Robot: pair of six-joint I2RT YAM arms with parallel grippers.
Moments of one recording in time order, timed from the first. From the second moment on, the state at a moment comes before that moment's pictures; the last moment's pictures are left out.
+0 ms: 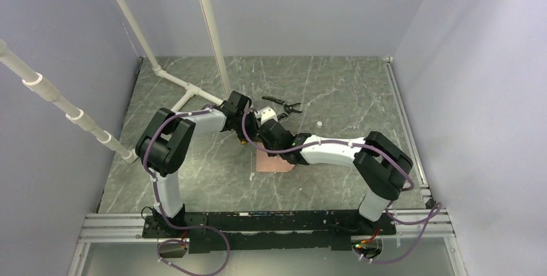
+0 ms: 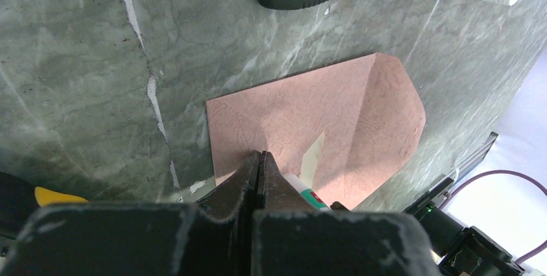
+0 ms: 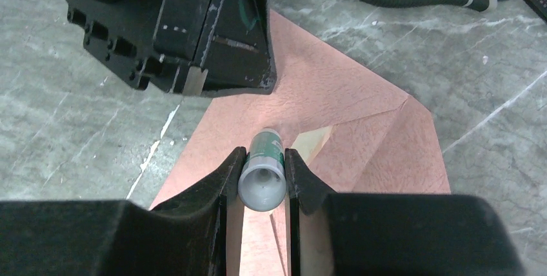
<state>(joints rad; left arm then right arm) -0.51 1.89 1.08 -0.18 0.37 -0.73 0.96 1.70 0.95 -0.05 0.32 0.30</state>
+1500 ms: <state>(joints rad) -0.50 1.92 1.11 -0.20 0.42 -0.75 0.95 1.66 0.96 -0.16 0.23 0.33</state>
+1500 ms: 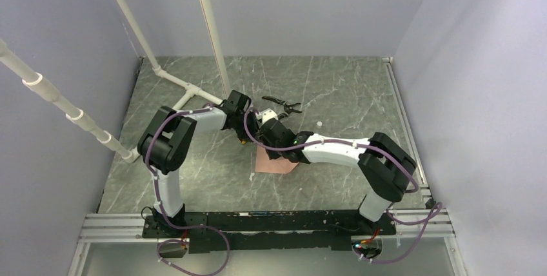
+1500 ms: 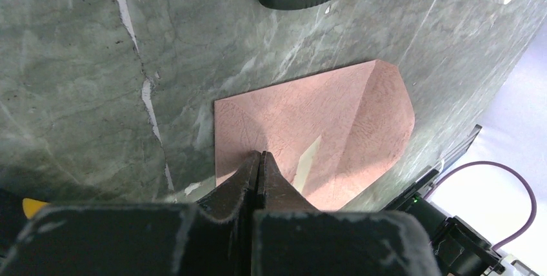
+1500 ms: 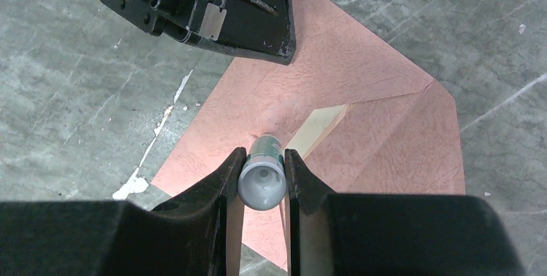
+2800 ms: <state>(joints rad) -0.48 1.96 1.15 -0.25 0.48 -0.75 0.91 1.68 0.97 -0.12 0.15 0.27</state>
